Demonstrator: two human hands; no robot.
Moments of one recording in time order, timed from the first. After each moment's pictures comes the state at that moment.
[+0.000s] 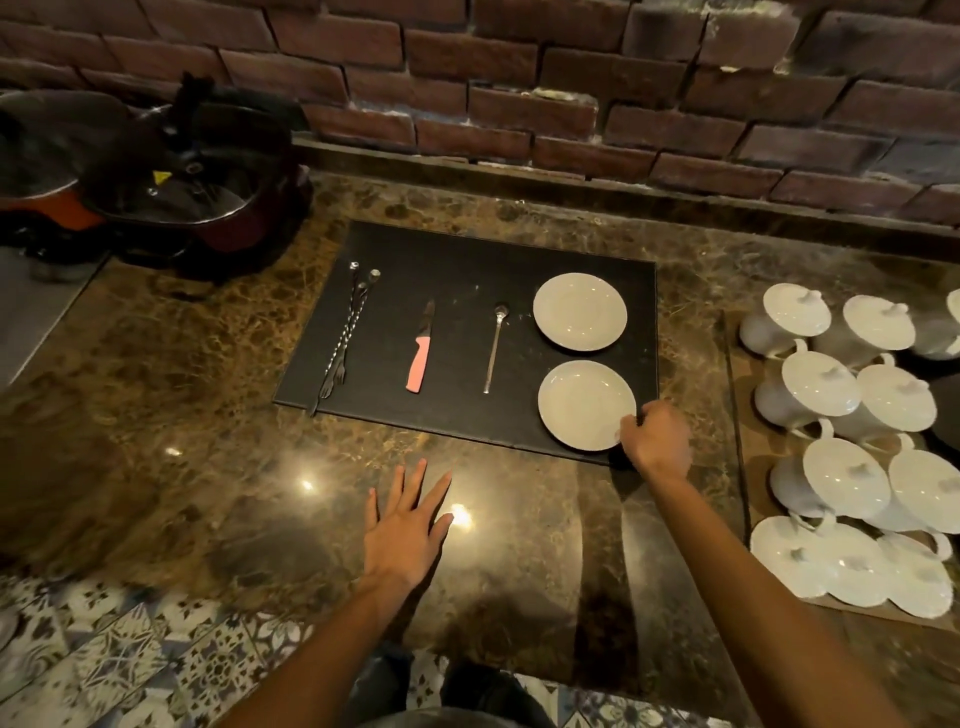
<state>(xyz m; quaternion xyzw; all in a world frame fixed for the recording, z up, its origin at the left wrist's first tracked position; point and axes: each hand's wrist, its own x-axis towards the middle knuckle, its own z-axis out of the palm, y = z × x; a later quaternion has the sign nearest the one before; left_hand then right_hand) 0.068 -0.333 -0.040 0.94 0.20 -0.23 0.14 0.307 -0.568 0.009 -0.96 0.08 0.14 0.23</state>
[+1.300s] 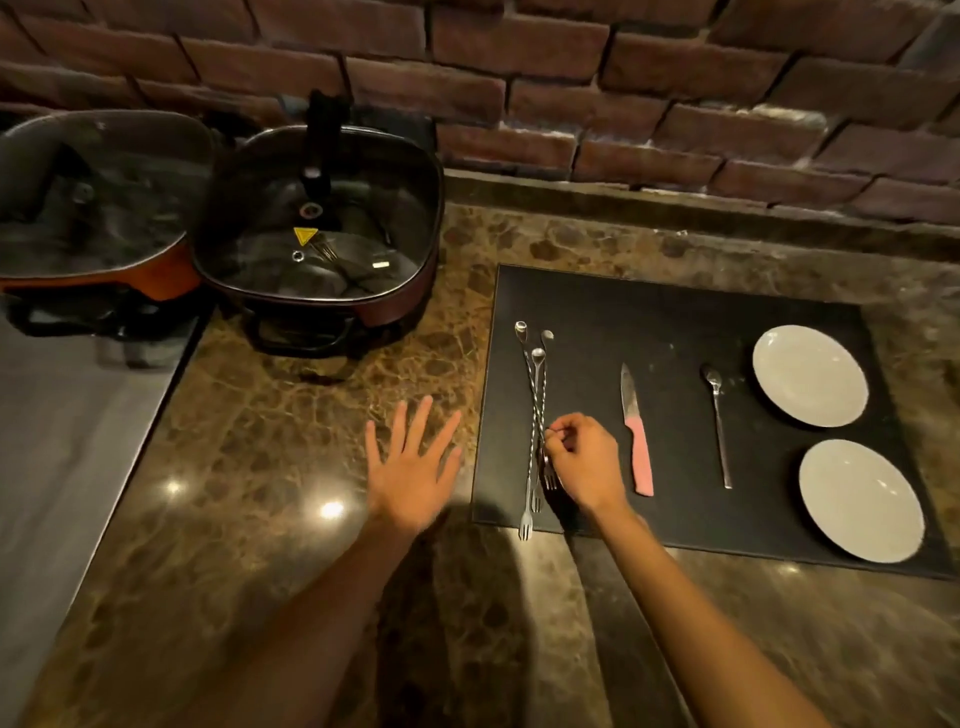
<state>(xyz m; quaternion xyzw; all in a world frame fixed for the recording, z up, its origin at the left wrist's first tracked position) 0.142 0.051 -0.093 0.98 0.17 -0.05 0.12 0.248 -0.151 -0.022 -0.93 -0.05 0.14 0.35</state>
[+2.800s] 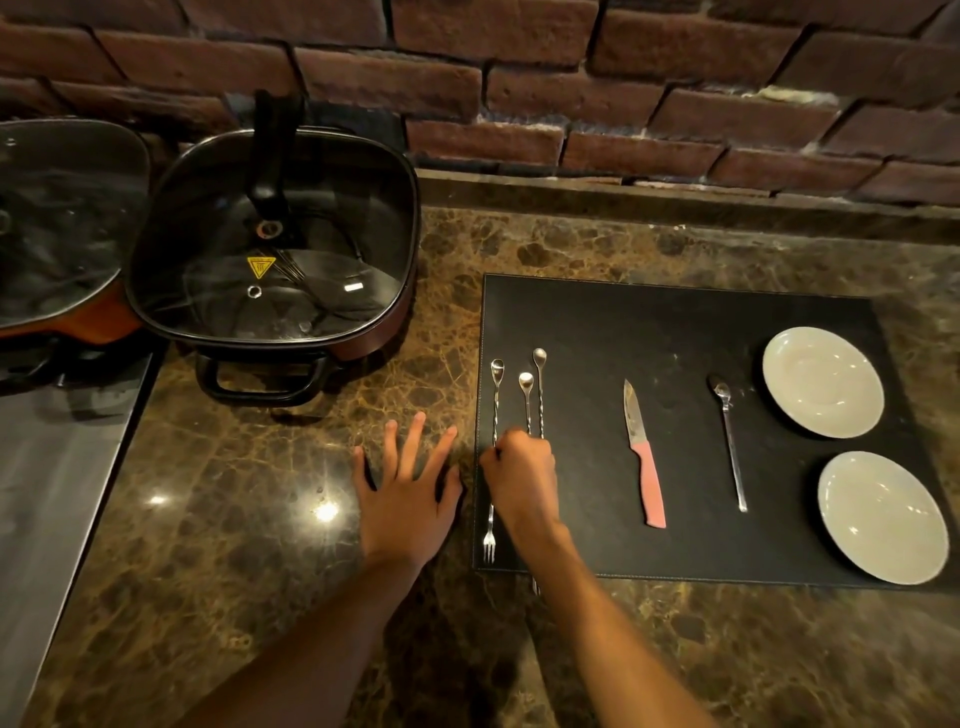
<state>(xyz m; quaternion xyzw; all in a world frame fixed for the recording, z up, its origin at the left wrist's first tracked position) 0.164 0.057 -0.109 0.98 0.17 -0.01 0.11 0.252 -0.068 -0.024 -0.93 -0.01 0.20 0.30</state>
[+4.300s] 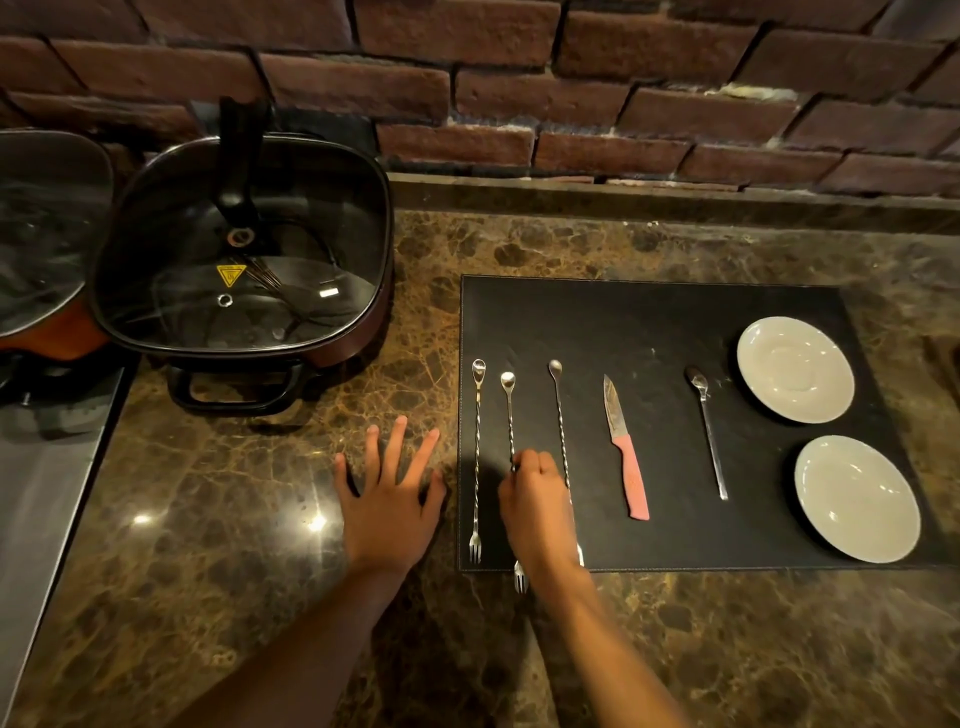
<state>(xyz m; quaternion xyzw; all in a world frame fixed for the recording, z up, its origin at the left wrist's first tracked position) 0.163 0.059 -0.112 0.98 0.16 0.00 0.09 0.226 -0.109 -0.030 -0.95 -0.03 0.16 0.25</state>
